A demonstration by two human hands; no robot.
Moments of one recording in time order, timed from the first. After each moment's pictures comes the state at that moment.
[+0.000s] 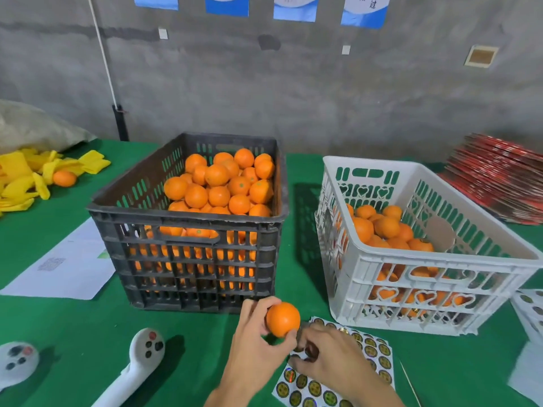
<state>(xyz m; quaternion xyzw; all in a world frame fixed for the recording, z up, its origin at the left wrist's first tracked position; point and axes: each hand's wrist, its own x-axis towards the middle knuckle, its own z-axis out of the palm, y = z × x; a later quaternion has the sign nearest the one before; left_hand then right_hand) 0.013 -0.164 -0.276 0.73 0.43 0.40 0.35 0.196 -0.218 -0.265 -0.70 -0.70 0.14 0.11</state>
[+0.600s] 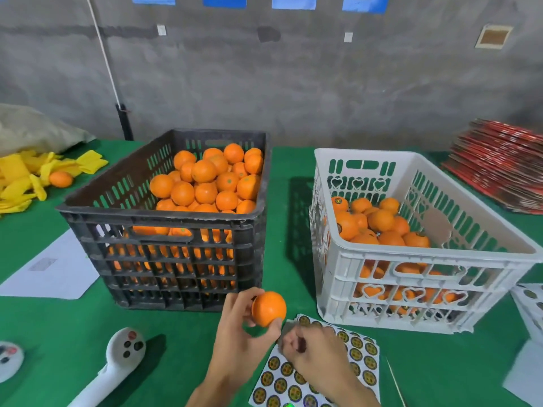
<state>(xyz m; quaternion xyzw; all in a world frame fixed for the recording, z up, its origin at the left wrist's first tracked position) 0.029 -0.162 -0.273 0.70 0.44 0.45 0.33 0.202 -0.221 -0.274 -0.73 -0.62 0.19 0.20</state>
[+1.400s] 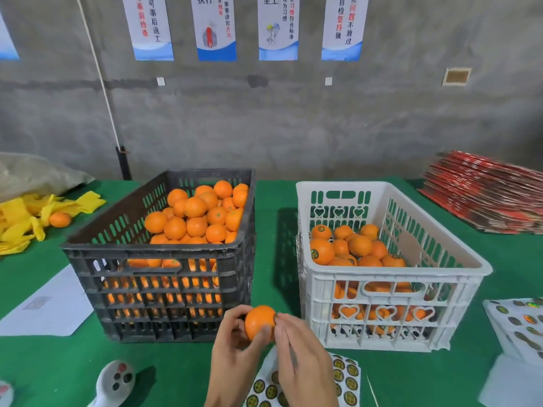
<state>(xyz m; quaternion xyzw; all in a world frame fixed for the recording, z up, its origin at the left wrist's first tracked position) 0.055 -0.186 -0.230 0.59 0.41 0.53 0.45 0.178 -0.246 -0.226 -0.63 -0.59 -0.06 0.51</state>
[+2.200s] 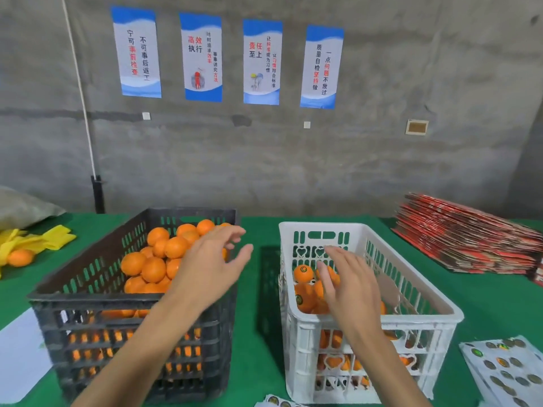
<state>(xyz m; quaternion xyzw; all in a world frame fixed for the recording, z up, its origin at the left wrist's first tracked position) 0.061 -0.079 -0.027 0.80 0.35 0.47 0.10 0.301 -0.187 -0.076 -0.68 -0.54 -0.29 0.41</state>
